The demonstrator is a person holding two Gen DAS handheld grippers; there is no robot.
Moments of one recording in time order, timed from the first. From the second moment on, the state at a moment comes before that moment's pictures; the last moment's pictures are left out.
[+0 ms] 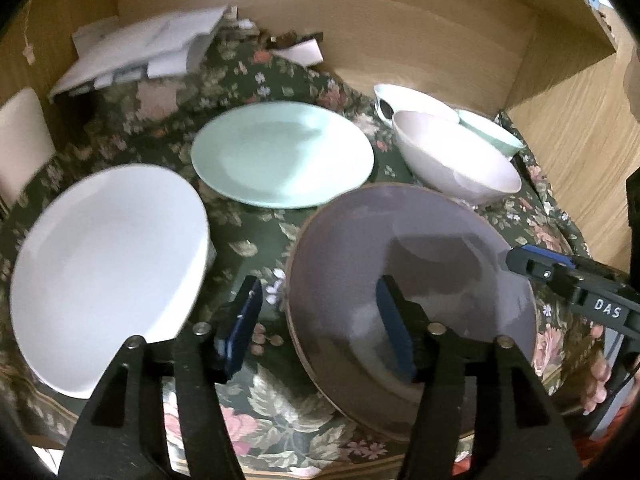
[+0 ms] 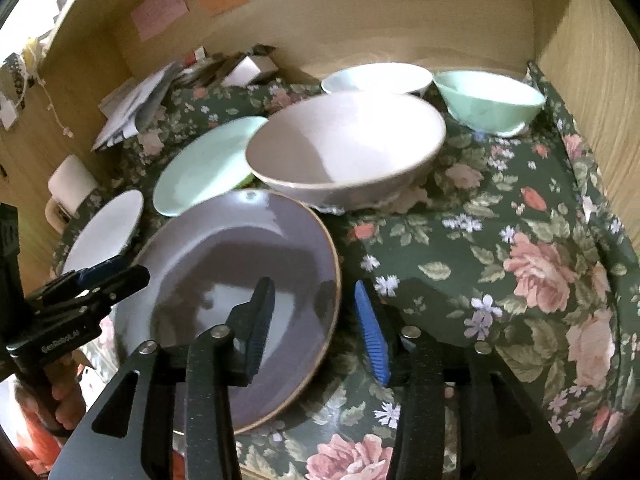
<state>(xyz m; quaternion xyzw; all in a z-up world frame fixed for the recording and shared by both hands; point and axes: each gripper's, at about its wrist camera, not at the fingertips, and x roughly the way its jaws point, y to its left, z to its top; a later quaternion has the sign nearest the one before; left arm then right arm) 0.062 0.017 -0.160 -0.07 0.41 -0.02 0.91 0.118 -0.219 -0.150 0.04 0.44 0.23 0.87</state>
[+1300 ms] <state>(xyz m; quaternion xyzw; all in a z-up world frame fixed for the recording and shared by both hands) 0.007 0.199 -0.159 -0.15 0.39 0.17 0.89 0.140 -0.024 -0.132 -0.10 0.44 0.40 0.80</state>
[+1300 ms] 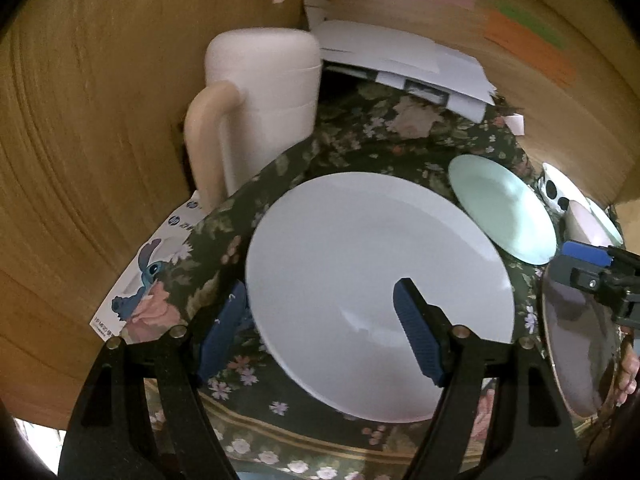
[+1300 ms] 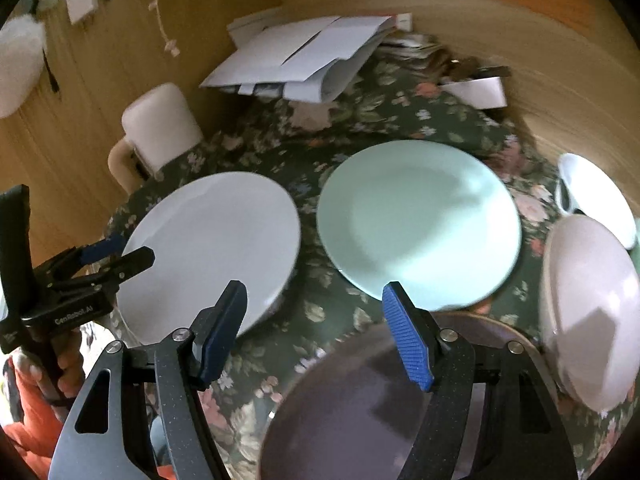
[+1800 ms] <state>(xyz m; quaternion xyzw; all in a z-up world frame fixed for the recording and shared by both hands) 0.012 0.223 -0.179 -0.18 0.41 0.16 0.88 0.163 0.028 -0.166 -0.11 0.51 0.41 0.75</state>
